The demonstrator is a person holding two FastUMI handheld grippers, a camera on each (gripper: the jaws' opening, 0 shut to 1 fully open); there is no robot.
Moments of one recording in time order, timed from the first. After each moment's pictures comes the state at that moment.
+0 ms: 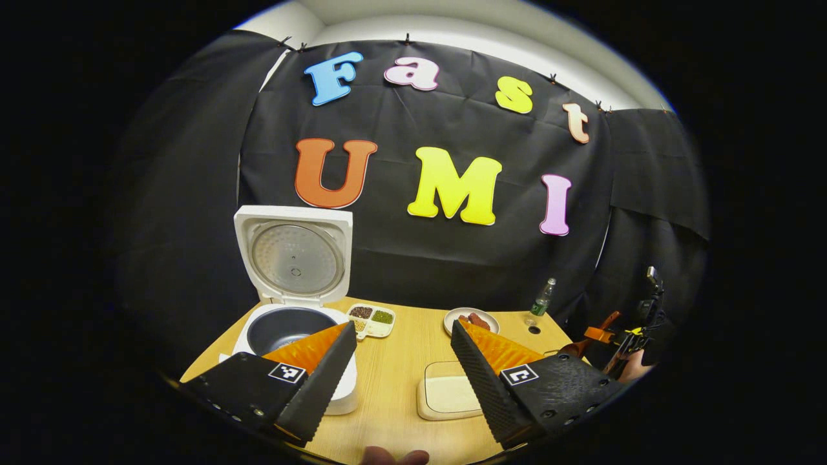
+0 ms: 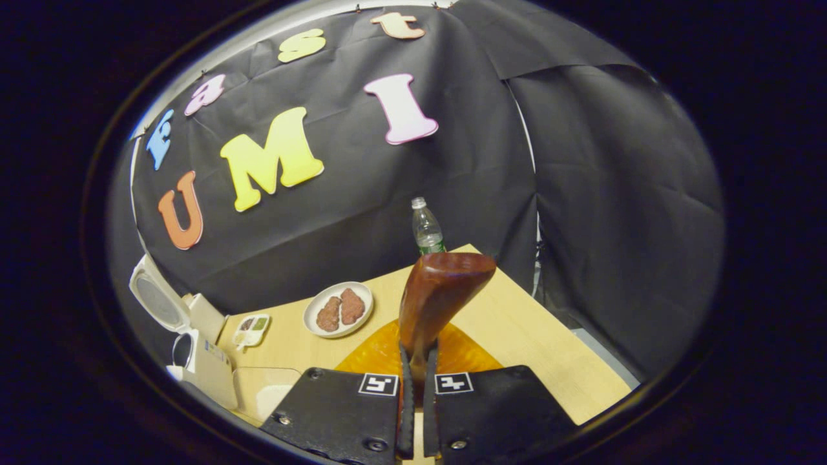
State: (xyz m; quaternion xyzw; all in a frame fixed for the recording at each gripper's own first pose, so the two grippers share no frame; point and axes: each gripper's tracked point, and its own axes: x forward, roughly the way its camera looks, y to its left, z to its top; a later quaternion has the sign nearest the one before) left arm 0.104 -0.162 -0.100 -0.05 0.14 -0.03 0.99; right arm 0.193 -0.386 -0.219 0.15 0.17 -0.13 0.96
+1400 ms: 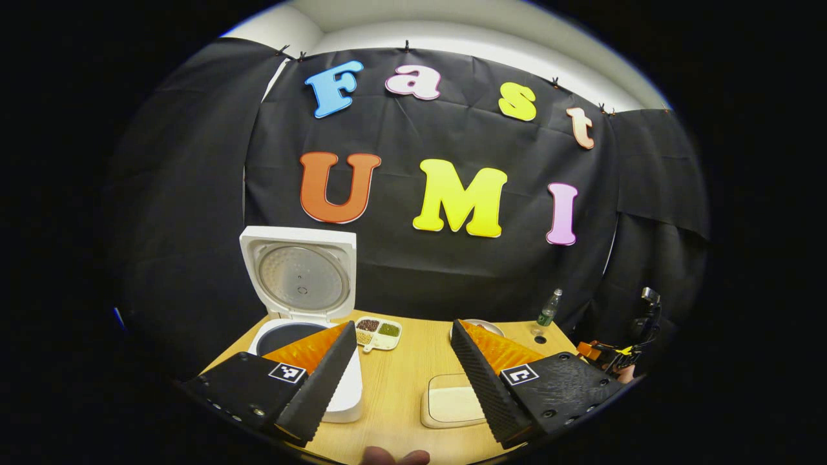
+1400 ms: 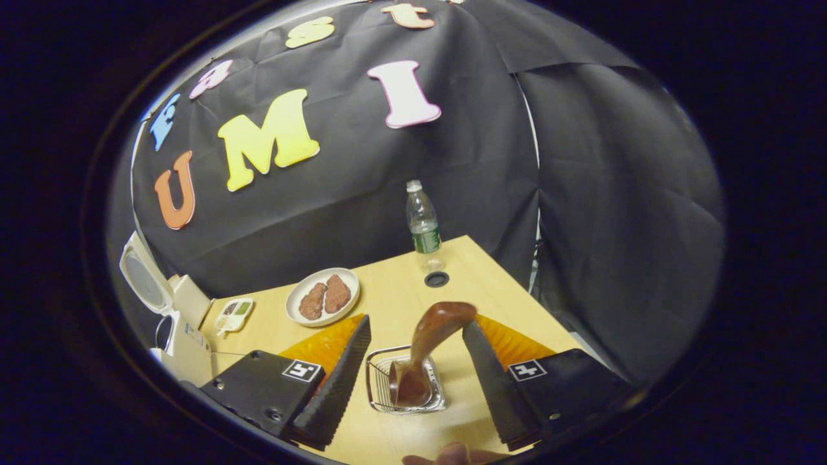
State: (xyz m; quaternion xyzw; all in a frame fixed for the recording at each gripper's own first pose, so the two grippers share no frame) left arm 0.115 -0.142 -0.052 -0.04 0.11 -0.02 0.99; right arm 0.185 -0.400 -0.209 0.10 0.17 -0.14 0.97
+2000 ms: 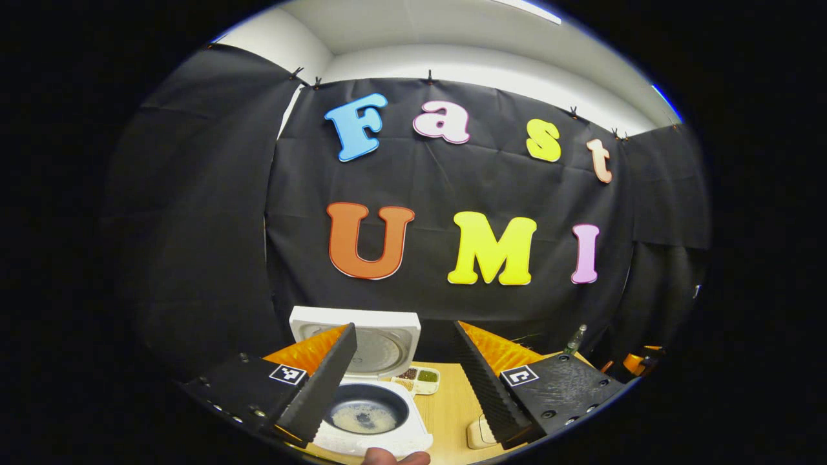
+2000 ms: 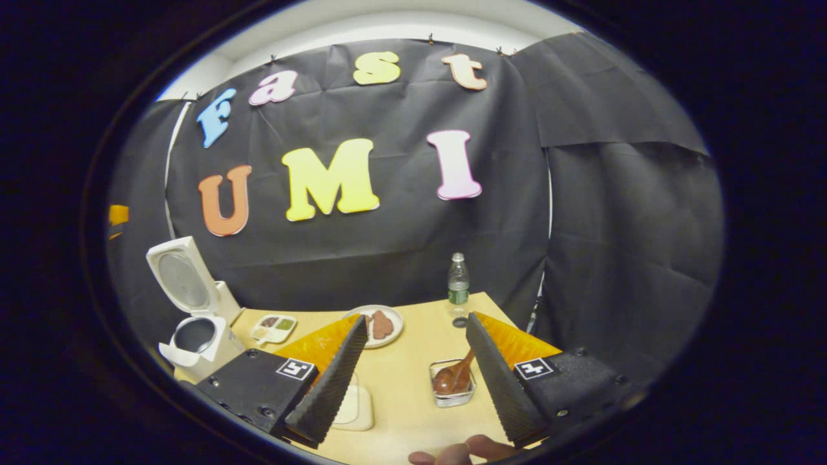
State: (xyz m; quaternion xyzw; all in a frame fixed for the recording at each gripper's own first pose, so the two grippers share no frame) left arm 0.172 -0.018 0.043 -0.04 0.05 0.01 1.00; right arm 0.103 -0.263 -0.080 0.03 0.08 -0.11 0.99
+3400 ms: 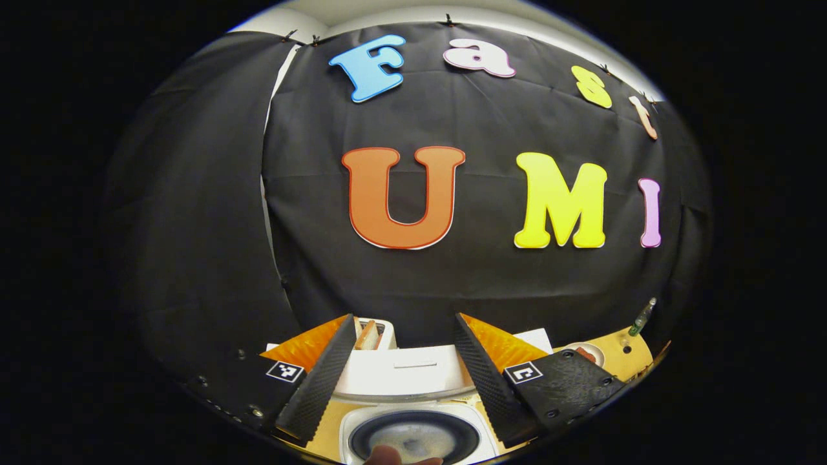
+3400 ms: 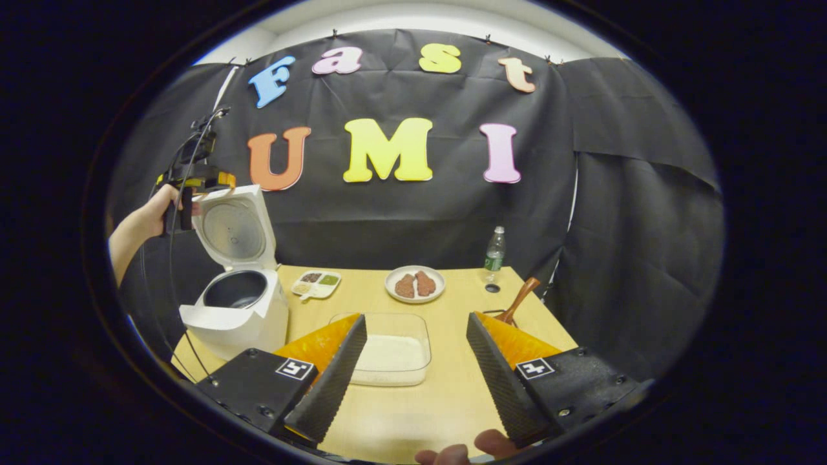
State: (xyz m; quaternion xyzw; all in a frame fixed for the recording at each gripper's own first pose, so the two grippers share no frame) left arm 0.311 0.052 -0.058 0.00 0.16 0.06 0.99; right arm 0.034 -0.124 -0.150 -0.01 0.16 -0.07 0.98
